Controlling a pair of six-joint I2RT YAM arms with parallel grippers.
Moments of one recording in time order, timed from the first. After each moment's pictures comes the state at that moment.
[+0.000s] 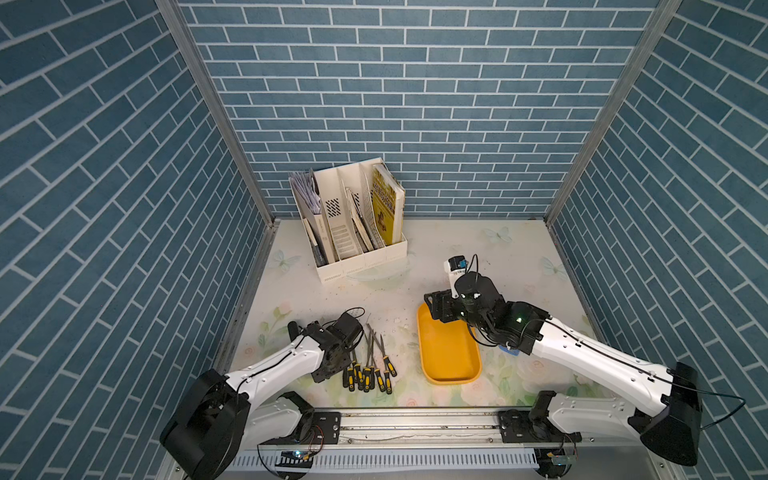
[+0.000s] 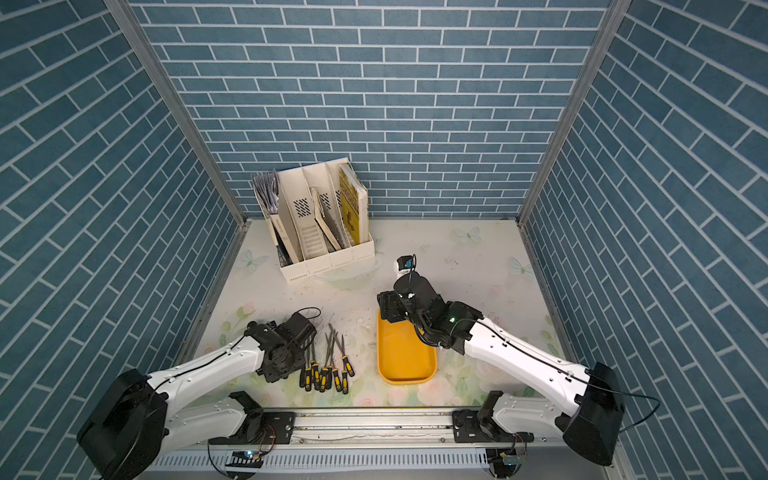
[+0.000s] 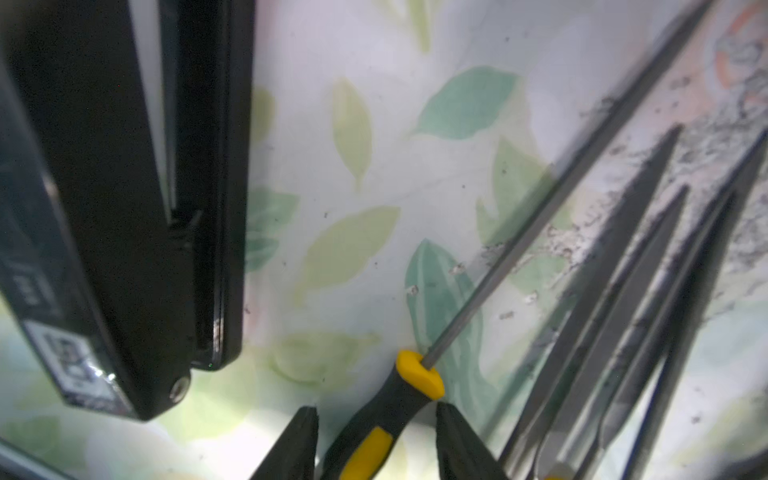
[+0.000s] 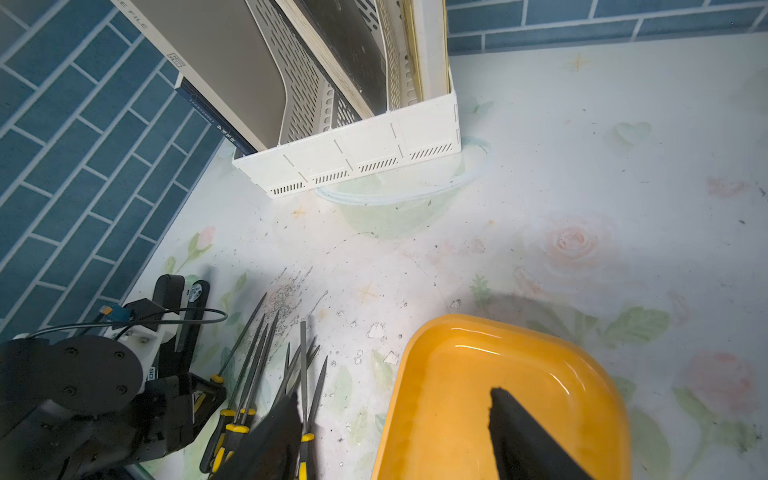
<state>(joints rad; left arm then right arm) -0.61 1.17 0.51 -0.85 -0.22 -1.13 0.97 1.18 0.99 -0.45 0.21 0.56</state>
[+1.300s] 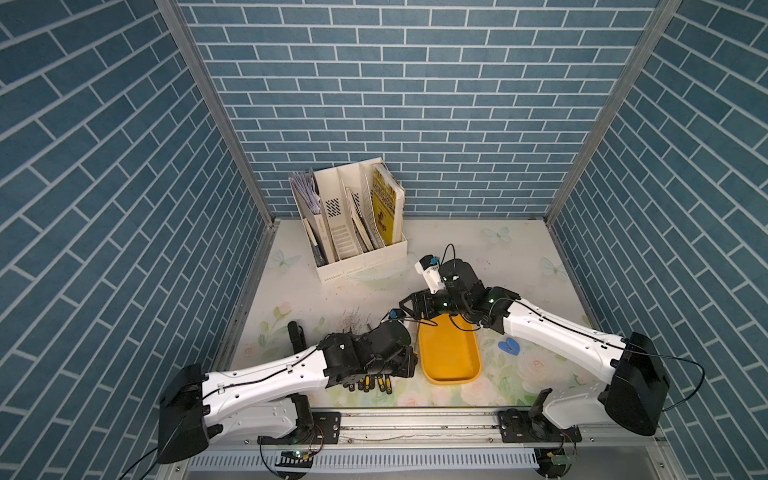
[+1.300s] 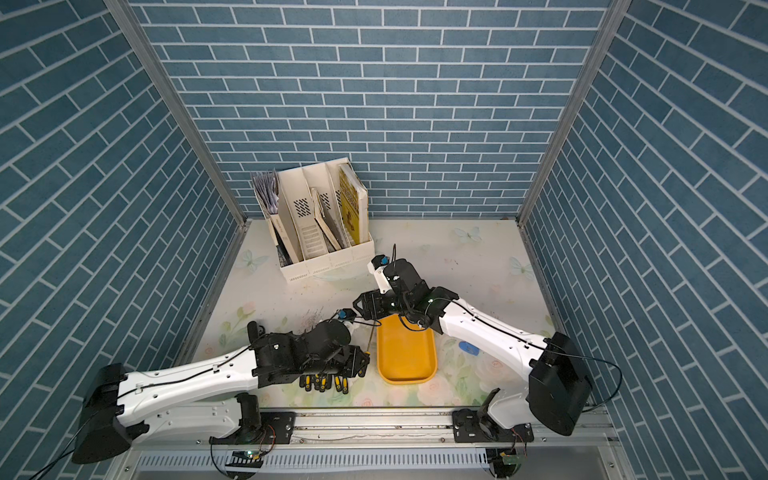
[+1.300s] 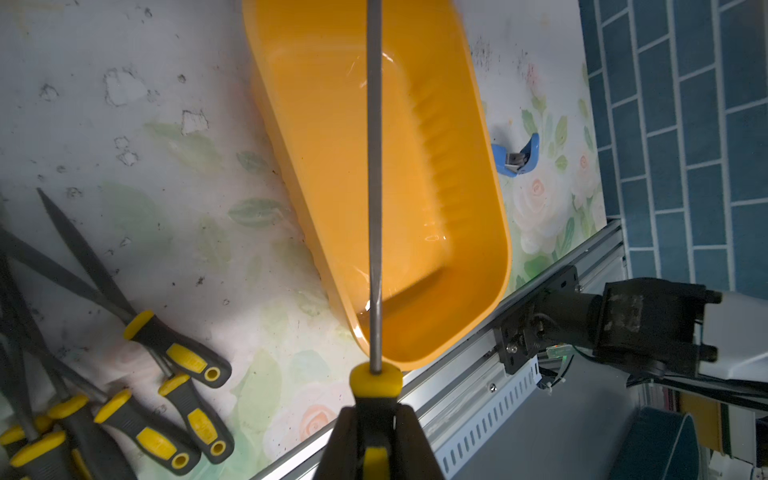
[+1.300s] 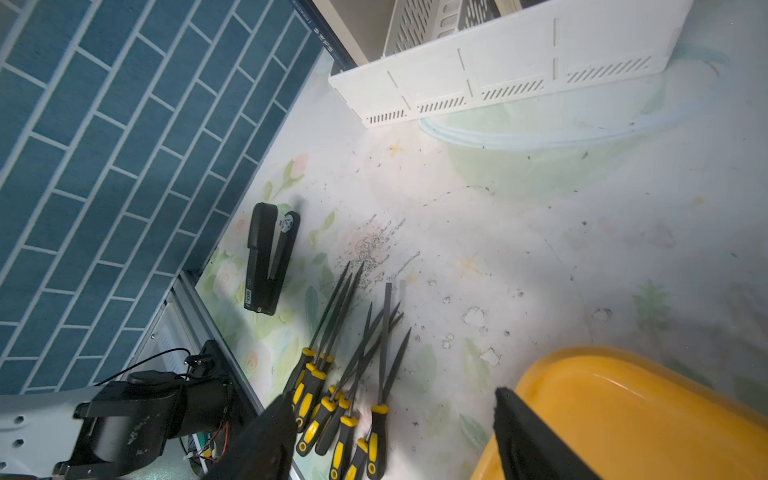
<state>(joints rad) -1.17 1.10 0.79 -0.52 -0.01 -0.97 0.88 1.38 1.04 -0.33 -0.23 0.48</state>
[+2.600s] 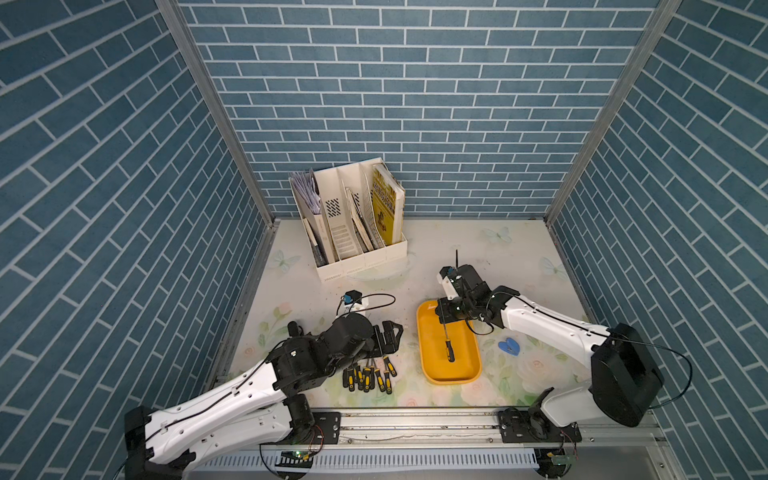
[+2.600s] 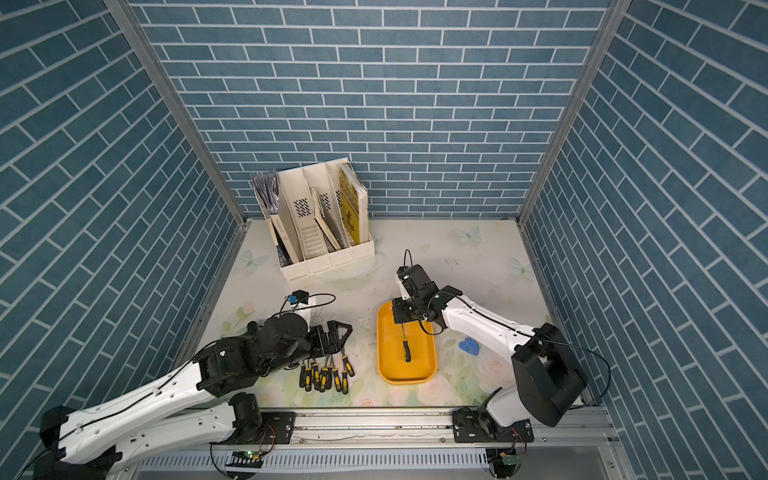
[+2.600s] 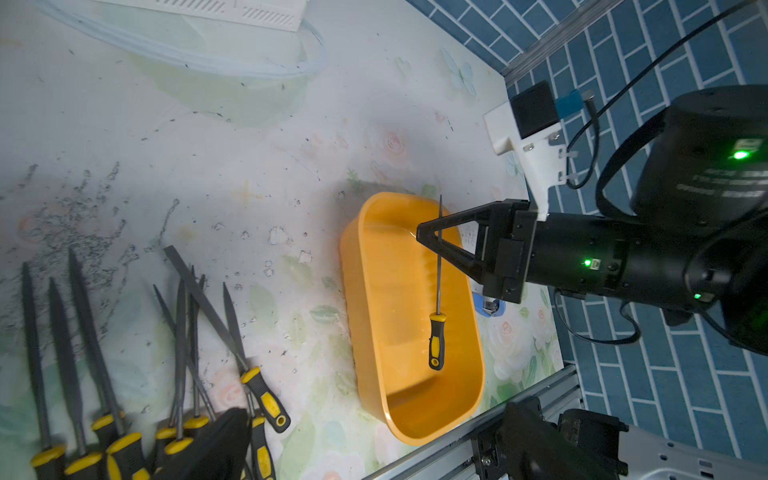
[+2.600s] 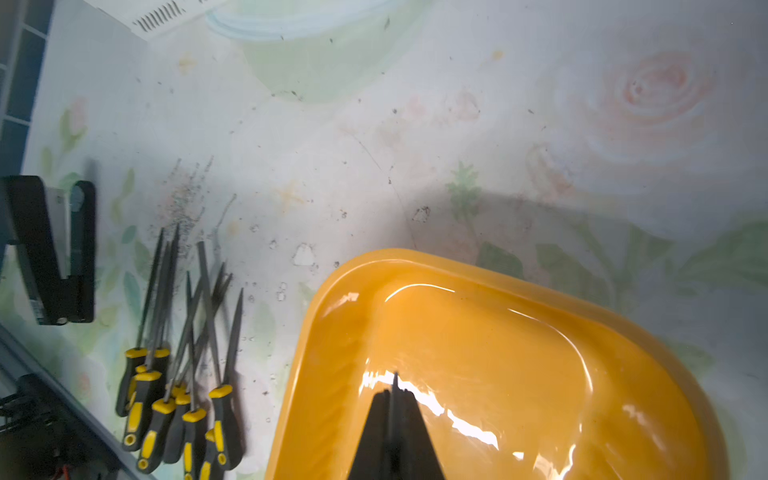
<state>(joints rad) -1.05 0.80 0.77 -0.65 -0.24 -1.05 0.73 1.49 0.95 -0.46 -0.15 0.43</state>
